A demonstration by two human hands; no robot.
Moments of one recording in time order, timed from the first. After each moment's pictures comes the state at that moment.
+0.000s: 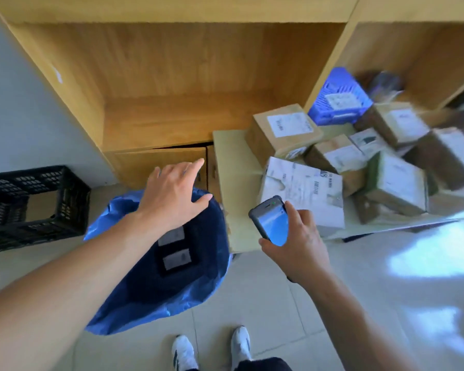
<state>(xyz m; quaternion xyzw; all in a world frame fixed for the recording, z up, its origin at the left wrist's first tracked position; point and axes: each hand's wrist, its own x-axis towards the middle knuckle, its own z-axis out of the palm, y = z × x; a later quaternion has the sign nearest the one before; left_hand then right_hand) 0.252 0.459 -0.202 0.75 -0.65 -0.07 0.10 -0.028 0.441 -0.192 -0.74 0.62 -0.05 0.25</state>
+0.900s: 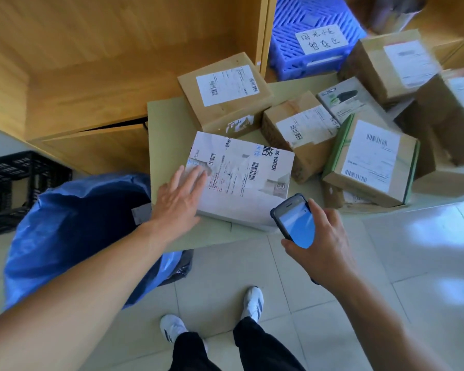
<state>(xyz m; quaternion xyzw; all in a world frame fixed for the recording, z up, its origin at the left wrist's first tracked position) 0.051 0.321 -0.346 0.73 -0.67 -0.13 -0.06 -0.266 0.290 -0.282 -0.69 0.65 -0.04 0.32</state>
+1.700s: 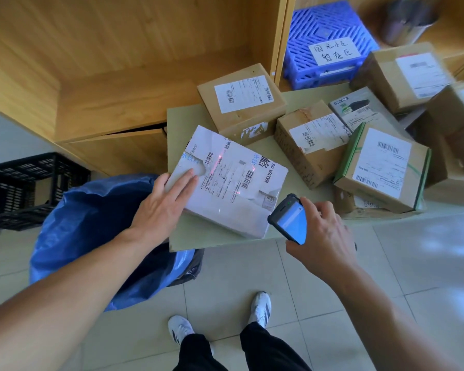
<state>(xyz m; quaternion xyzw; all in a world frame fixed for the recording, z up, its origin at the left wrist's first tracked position) 0.104 0.367 -0.325 0.70 -0.71 -0.01 -0.05 -0.238 0.284 -0.271 -0.78 0.58 0.05 0.21</state>
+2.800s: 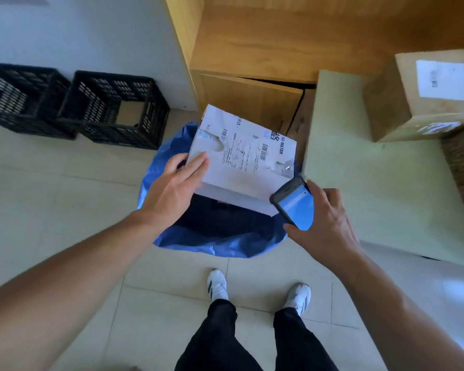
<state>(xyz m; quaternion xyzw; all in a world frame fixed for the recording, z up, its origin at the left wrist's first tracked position) 0.327 0.604 -0.358 0.78 -0.61 0.06 0.12 0.042 0.428 -0.295 -0.83 0.47 0.06 0.30</state>
